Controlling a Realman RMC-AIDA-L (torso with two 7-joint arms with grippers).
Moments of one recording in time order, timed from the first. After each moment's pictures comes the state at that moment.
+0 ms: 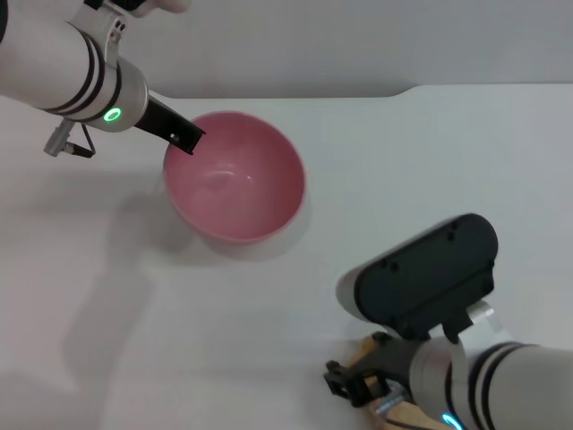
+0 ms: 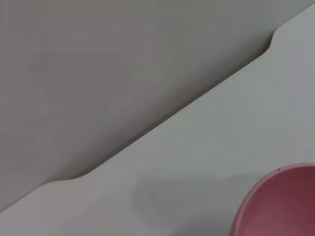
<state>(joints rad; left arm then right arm) -0.66 -2.06 1.53 1.34 -0.35 -1.19 0.30 0.11 2.08 -2.40 -1.82 0.04 1.18 0.43</state>
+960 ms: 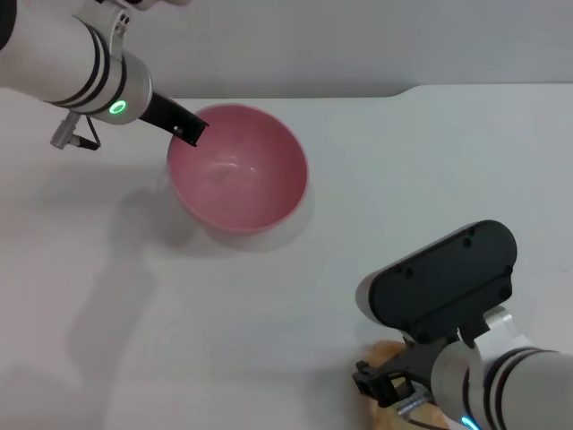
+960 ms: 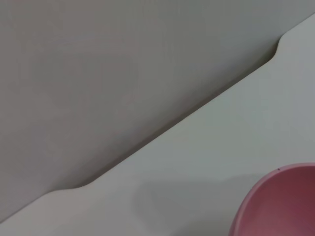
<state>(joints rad) -0.69 -2.06 1.51 1.29 -0.35 -1.15 0.31 0.10 2.08 -2.42 -1.83 -0.04 1.25 0.47</state>
